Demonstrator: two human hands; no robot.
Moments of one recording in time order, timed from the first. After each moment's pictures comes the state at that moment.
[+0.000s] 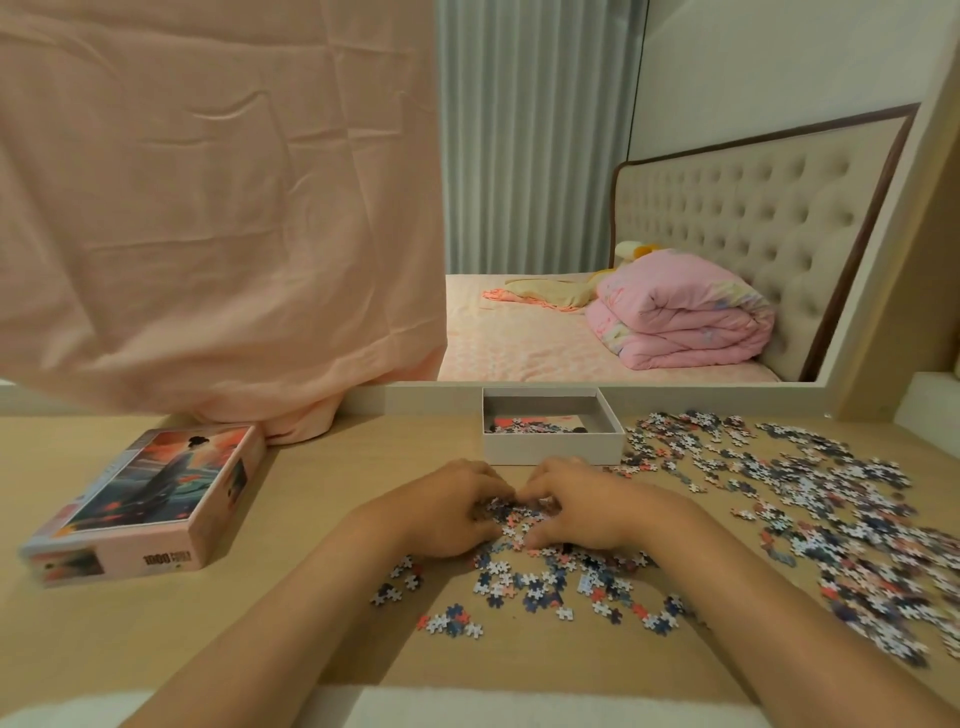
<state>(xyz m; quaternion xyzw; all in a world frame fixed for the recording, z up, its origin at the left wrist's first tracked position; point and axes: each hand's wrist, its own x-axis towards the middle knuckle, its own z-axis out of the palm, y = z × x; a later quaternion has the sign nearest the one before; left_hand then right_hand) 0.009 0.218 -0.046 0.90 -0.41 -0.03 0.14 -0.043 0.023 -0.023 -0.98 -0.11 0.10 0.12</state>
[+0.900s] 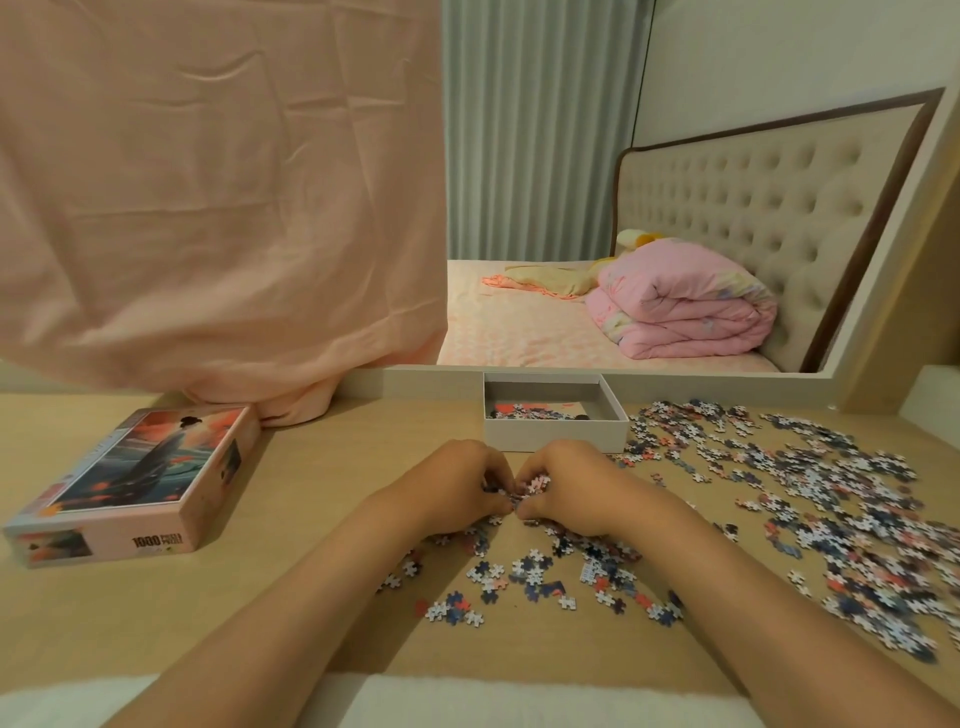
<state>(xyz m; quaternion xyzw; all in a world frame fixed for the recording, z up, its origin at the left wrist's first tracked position) 0.009 0.207 -0.046 0.92 -0.34 0.00 0.21 -0.040 0.038 -0.027 -0.98 -0.05 0.04 0.19</state>
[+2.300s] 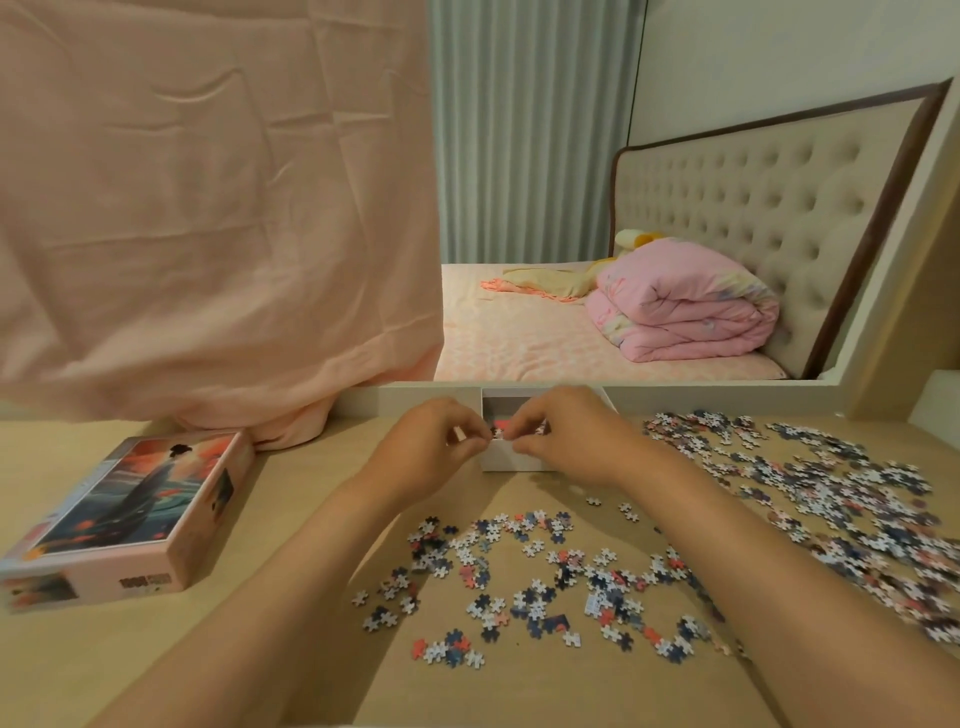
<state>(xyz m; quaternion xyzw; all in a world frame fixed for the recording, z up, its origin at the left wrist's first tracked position) 0.052 0.219 -0.025 0.88 -0.32 0.14 0.32 -0.004 0.024 0.014 -0.95 -0.11 -0.08 0.27</state>
